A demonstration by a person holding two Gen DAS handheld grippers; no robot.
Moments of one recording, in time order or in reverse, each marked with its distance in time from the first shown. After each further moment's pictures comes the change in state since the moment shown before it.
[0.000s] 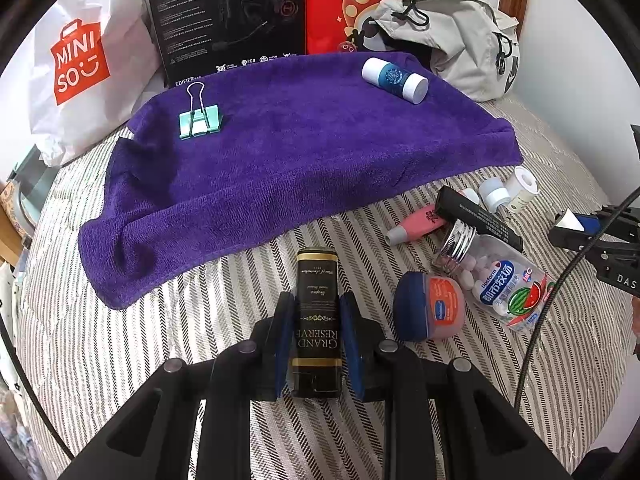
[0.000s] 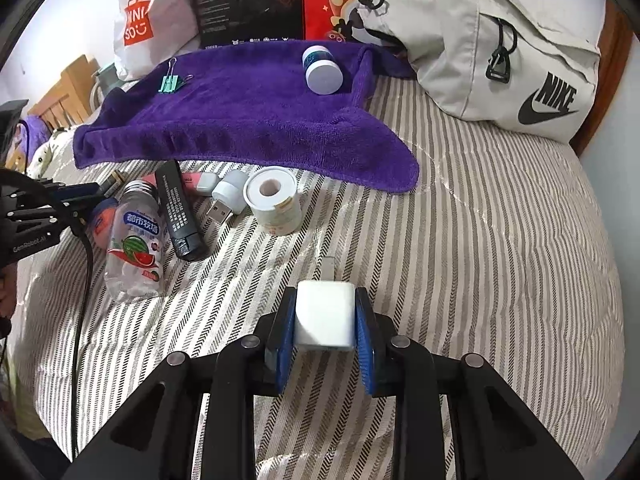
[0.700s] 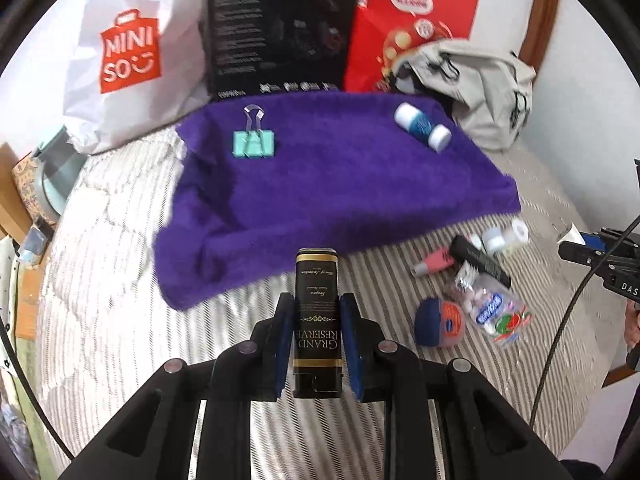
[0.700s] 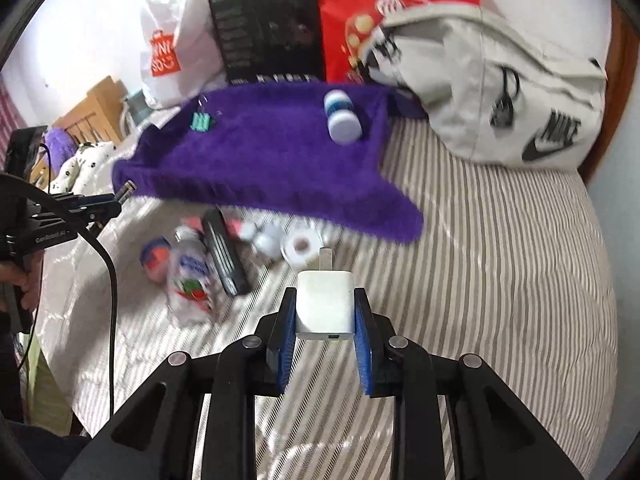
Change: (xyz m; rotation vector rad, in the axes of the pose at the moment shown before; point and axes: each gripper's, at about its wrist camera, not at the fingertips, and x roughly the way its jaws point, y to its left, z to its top) left arm -0.040 0.048 0.009 -0.115 -0.053 -0.038; right arm -0.043 0.002 0.028 -0.021 -0.064 0.092
